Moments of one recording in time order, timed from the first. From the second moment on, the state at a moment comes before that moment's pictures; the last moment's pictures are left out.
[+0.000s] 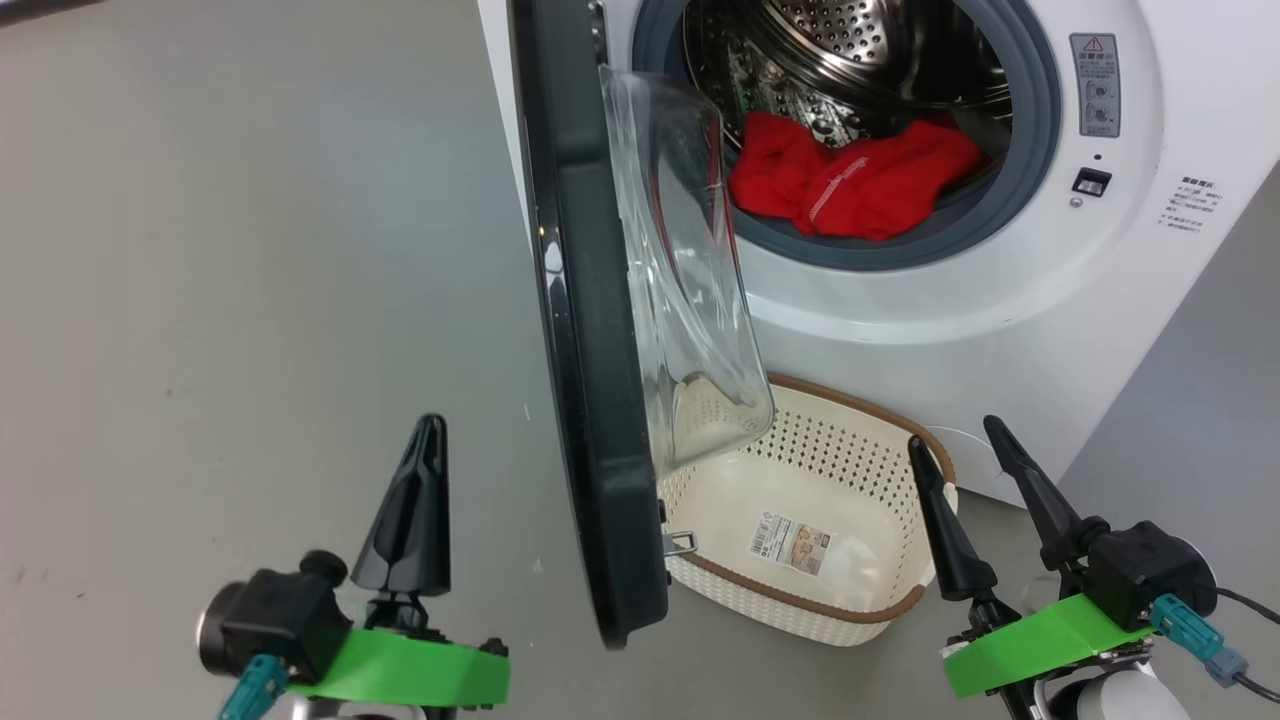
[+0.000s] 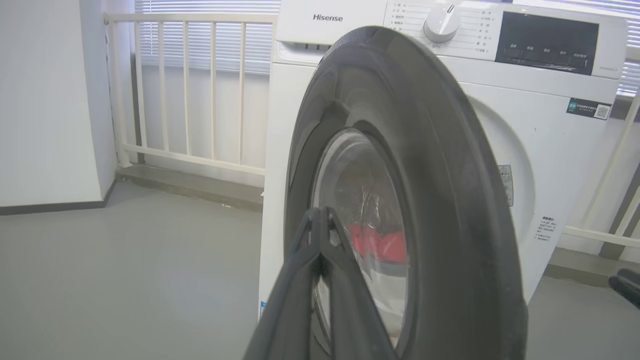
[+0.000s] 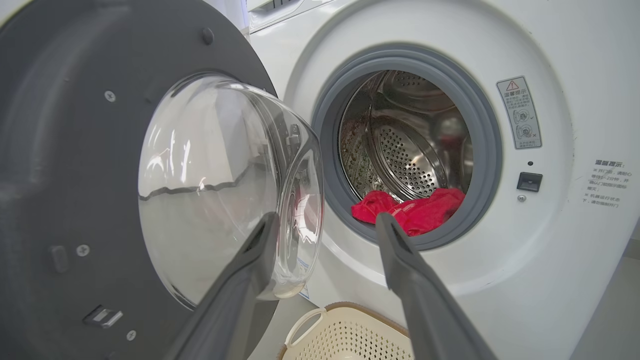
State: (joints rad) left arm -0.16 0.05 -0.22 0.06 -0.30 0.08 -0.25; right arm -0.06 -0.05 0.07 0.15 0.25 0.12 -0.26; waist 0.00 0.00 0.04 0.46
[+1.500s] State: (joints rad) left arm -0.26 0.05 -0.55 0.03 -0.29 0.02 -0.09; right arm -0.07 -0.05 0.07 0.15 0.26 0.12 -0.26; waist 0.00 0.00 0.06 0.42
